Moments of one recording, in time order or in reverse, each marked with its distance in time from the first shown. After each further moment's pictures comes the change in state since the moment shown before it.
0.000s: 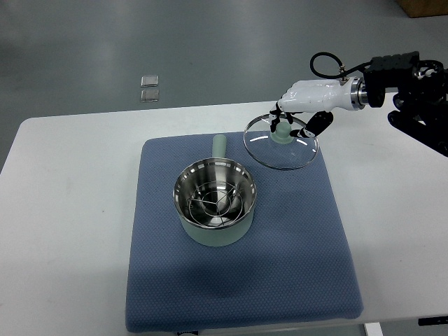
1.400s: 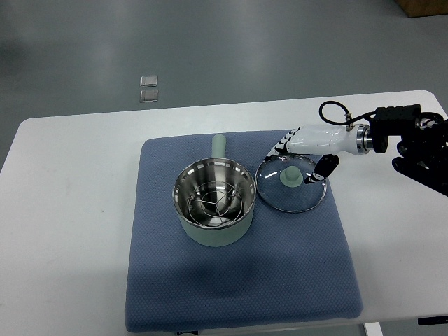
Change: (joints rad) left arm 0.000 0.000 0.000 0.000 0.000 0.000 0.000; right arm -0.143 -0.025 -0.031 0.053 0.082 -0.087 0.000
